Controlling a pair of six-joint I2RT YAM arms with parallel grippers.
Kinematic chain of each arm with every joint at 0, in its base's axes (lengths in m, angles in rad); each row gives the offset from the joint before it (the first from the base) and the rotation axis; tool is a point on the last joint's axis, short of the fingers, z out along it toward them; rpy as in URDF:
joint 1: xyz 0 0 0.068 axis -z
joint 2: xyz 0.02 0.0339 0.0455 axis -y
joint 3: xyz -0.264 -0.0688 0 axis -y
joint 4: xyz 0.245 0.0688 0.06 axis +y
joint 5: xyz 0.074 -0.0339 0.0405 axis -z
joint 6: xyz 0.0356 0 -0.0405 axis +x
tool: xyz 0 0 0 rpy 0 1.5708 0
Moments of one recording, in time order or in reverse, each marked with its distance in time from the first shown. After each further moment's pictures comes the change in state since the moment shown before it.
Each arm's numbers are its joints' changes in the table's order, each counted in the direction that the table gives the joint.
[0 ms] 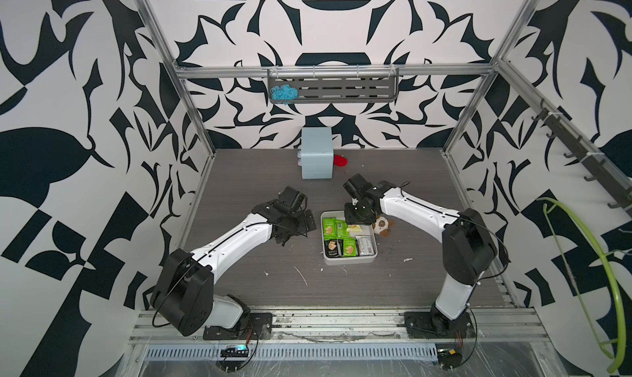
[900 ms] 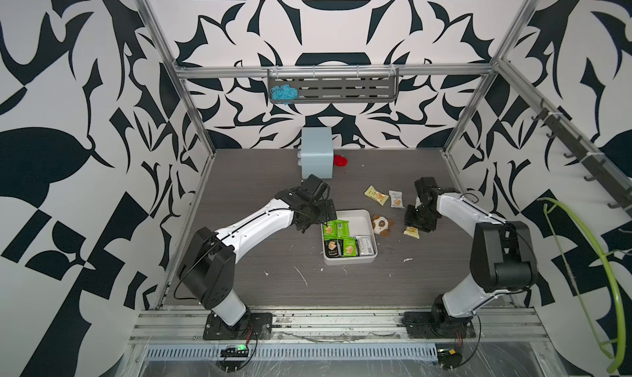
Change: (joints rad) left arm 0.106 -0.203 0.255 0.008 -0.004 -0.008; right arm 0.604 0.109 -0.317 -0.058 -0.009 -0.232
